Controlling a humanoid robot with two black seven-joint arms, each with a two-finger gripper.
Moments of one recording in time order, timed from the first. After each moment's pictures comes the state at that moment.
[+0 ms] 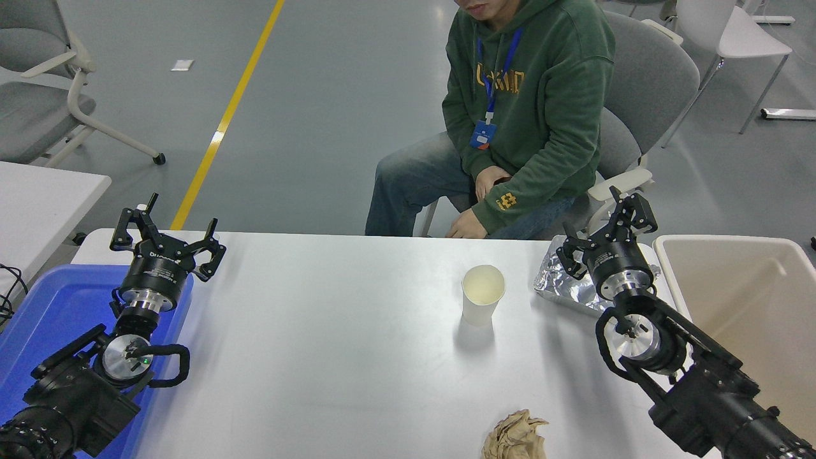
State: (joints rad) left arm -0.55 0.33 -0.83 -0.44 -0.19 -0.66 -0.48; right arm 0.51 -0.18 0.92 0.87 -0.17 -0.09 0.47
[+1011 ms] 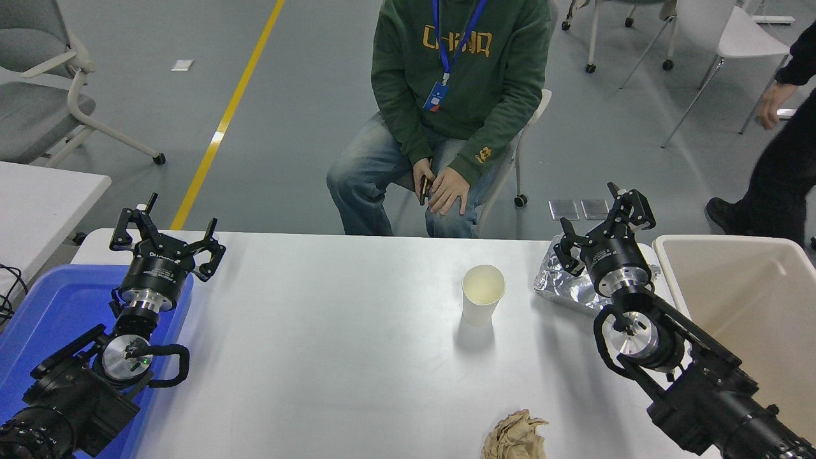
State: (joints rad) left arm -0.55 0.33 -0.83 -0.44 -0.19 -0.66 -0.48; right arm 0.52 -0.18 0.92 0.89 -0.17 -0.10 0.47
